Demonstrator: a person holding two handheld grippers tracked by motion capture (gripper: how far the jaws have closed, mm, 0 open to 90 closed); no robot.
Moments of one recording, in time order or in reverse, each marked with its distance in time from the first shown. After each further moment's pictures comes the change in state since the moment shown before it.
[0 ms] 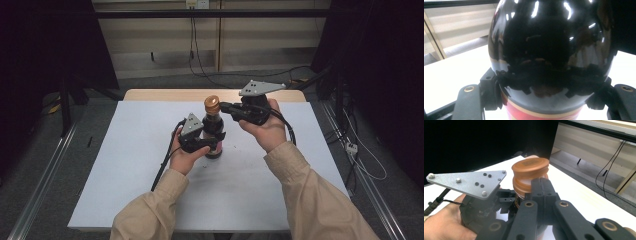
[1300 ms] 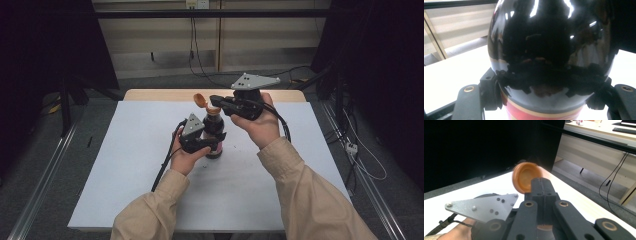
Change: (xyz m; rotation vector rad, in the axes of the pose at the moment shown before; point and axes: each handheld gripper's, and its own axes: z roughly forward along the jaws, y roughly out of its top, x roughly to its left) left arm -0.002 0.000 0.001 0.003 0.001 0.002; right arm 0.014 0.023 0.005 -0.061 0.022 -0.014
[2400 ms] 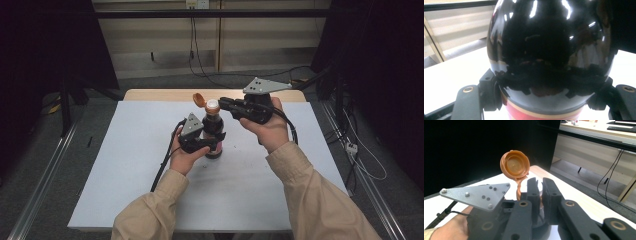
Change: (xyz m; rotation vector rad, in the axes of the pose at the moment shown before) left arm 0.003 -0.001 -0.001 -0.011 -0.003 0.018; right arm -0.012 -0.018 -0.014 -0.022 -0.017 0.033
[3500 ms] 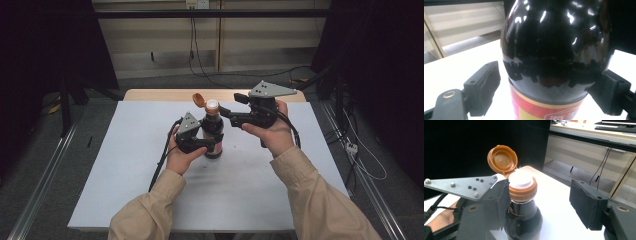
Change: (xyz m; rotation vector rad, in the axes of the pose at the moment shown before) left arm 0.004 0.003 -0.008 0.016 -0.009 -0.037; right arm -0.003 -0.011 -0.006 -0.019 -0.067 0.029
